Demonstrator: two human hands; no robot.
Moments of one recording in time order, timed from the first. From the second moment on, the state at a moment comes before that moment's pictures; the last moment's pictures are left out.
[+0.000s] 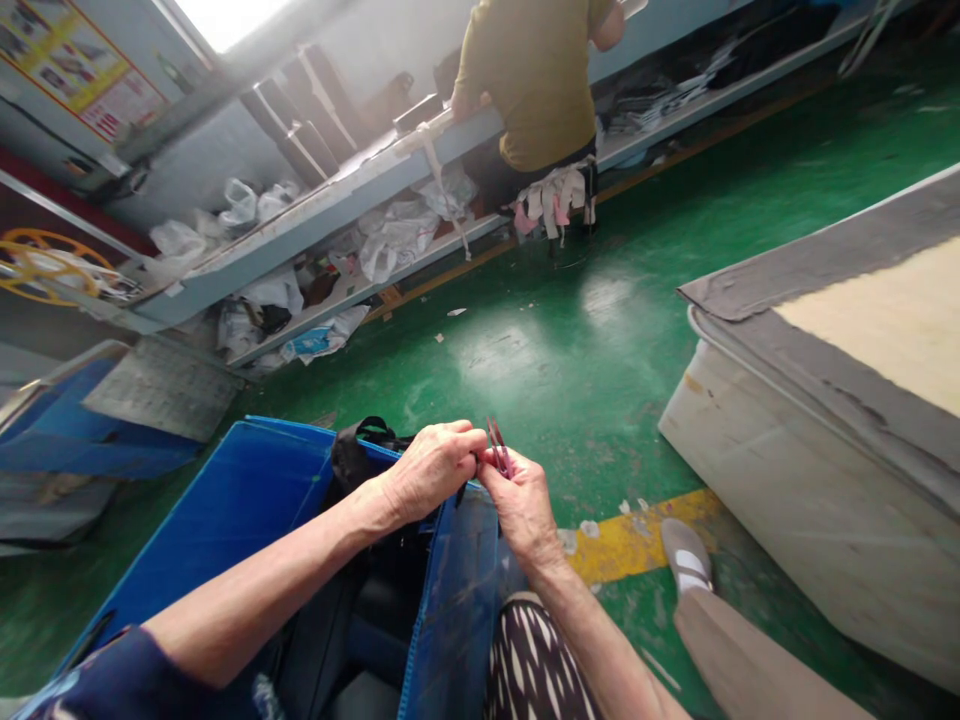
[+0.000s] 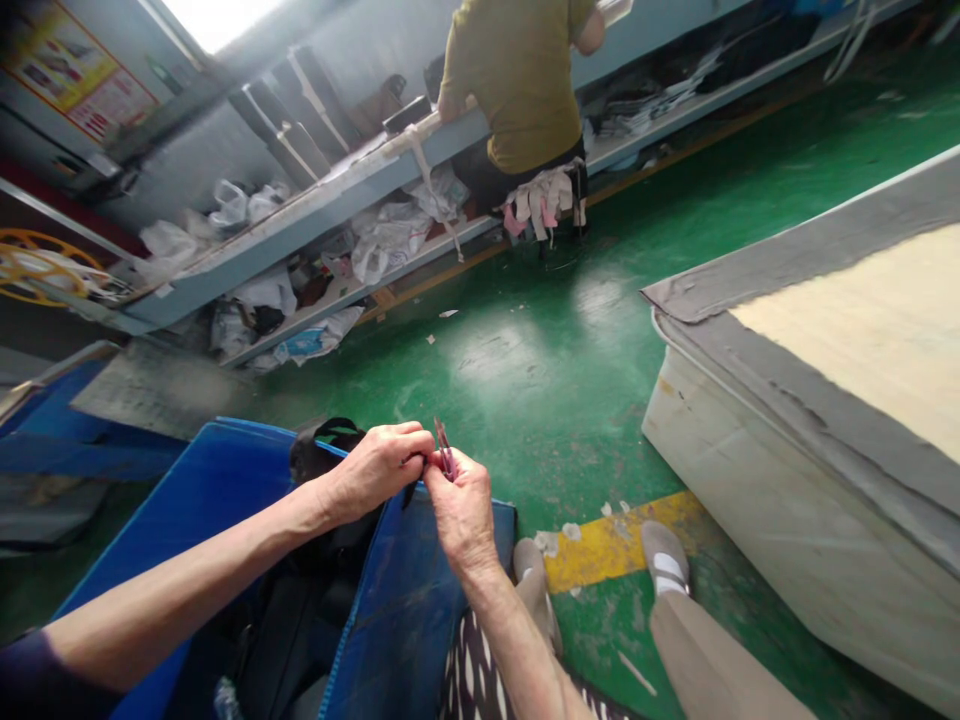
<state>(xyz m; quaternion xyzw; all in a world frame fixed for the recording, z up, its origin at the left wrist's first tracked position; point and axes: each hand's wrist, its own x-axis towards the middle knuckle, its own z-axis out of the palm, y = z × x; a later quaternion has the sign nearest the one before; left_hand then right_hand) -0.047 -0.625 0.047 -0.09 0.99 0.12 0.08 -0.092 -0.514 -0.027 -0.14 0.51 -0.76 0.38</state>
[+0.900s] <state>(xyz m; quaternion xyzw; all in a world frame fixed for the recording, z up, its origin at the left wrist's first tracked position) -0.038 -0.635 0.051 -0.13 0.97 0.22 0.06 -0.098 -0.517 -0.033 -0.18 0.57 -0.71 0.37</state>
